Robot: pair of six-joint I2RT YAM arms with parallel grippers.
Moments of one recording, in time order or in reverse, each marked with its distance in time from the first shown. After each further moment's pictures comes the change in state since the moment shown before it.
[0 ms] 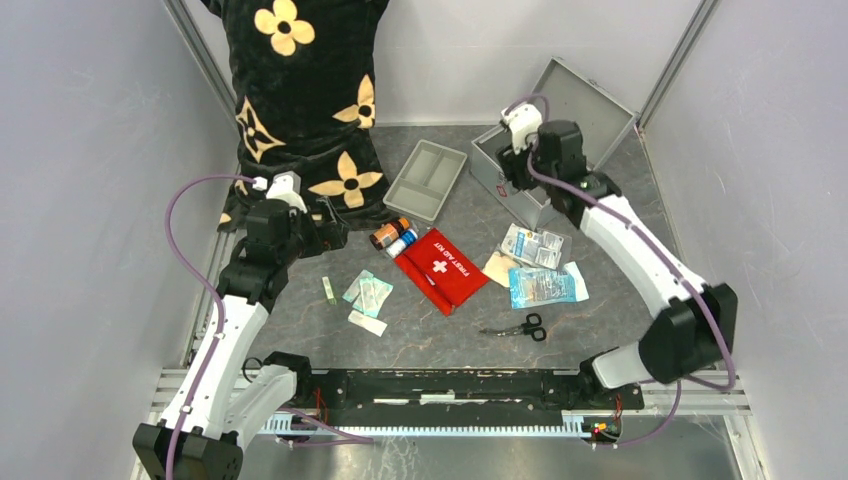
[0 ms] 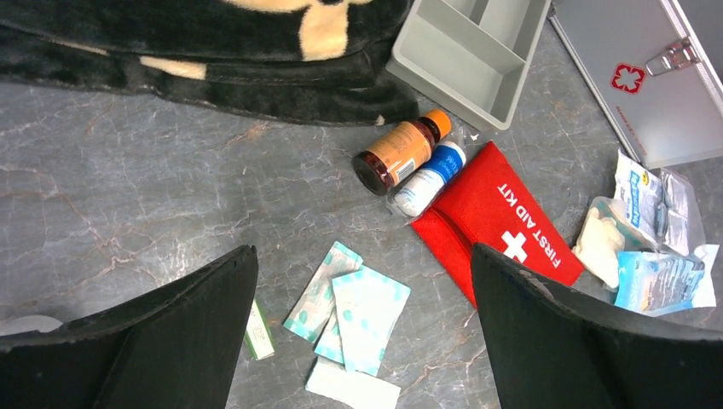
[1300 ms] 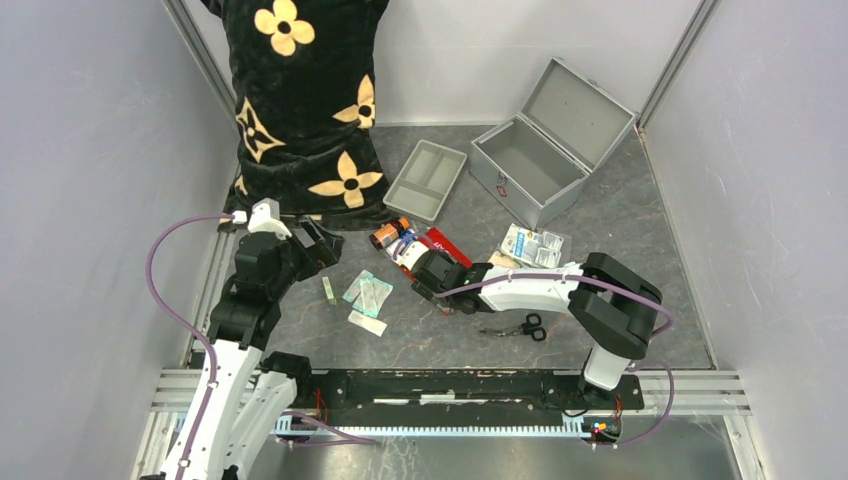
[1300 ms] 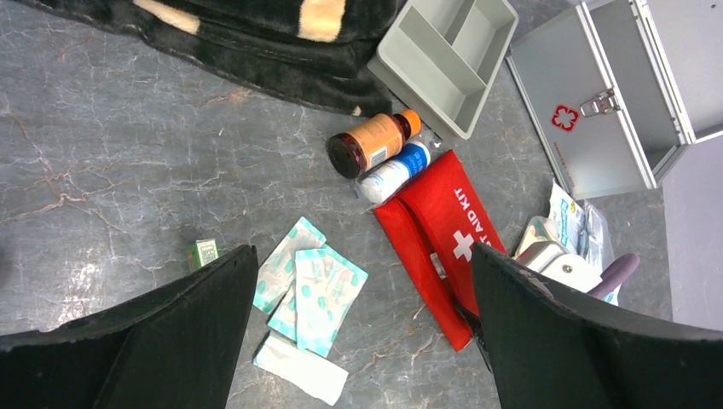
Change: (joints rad) left arm 0.000 -0.248 -0.126 -0.043 -0.040 -0.223; right arm 0.732 0.223 -0.365 0.106 0.410 0.256
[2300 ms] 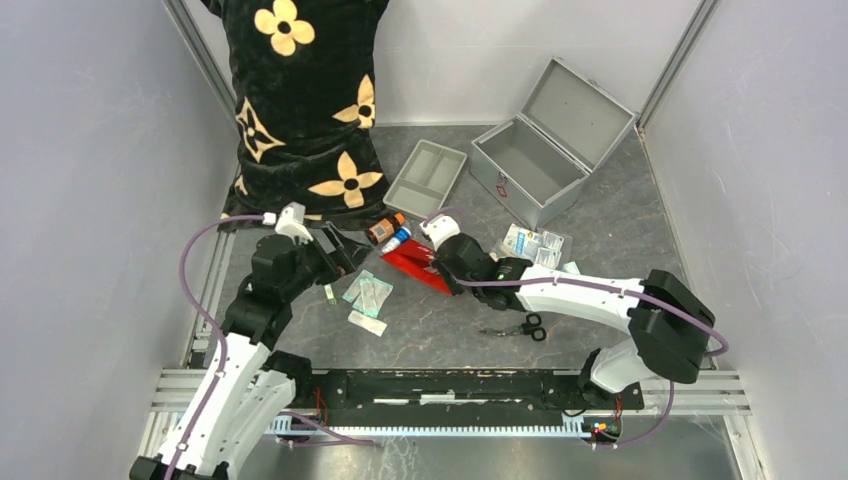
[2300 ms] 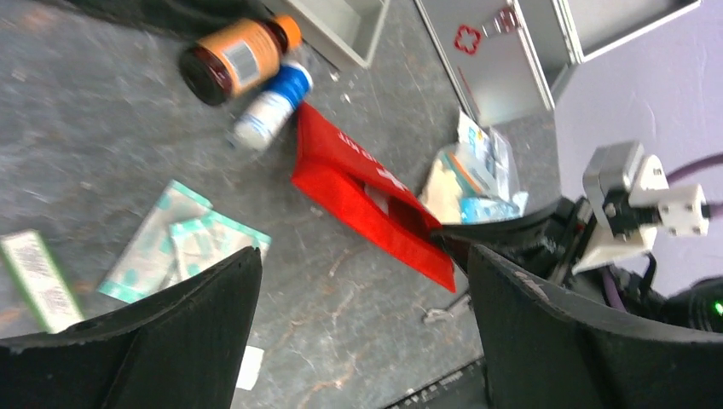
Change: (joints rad) left arm -0.066 0.019 -0.098 0.146 0.216 -0.113; right arm -0.051 -0.218 -0.058 0.060 -0.081 0.214
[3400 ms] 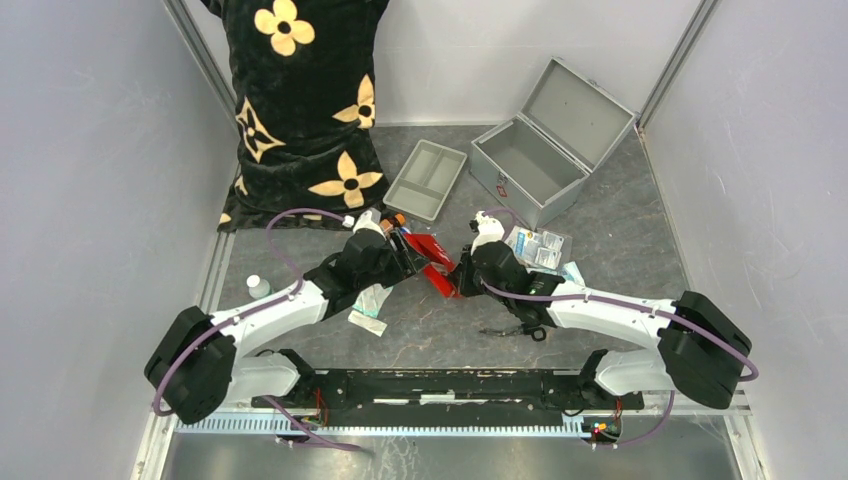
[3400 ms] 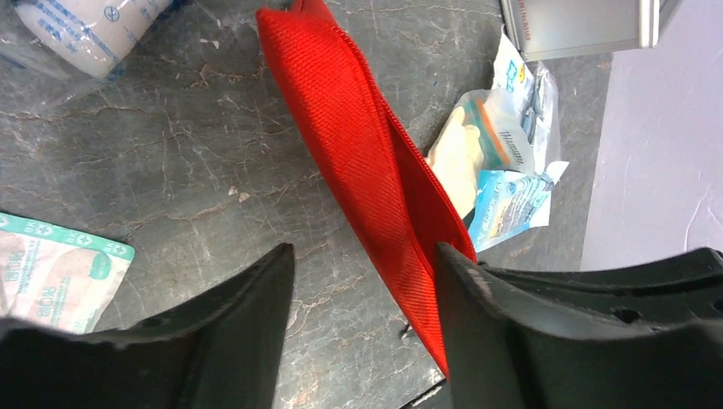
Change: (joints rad) left arm -0.463 0.574 -0.032 0.440 -0.267 -0.301; right arm -0.089 -0.199 -0.273 0.268 -0.111 0.496
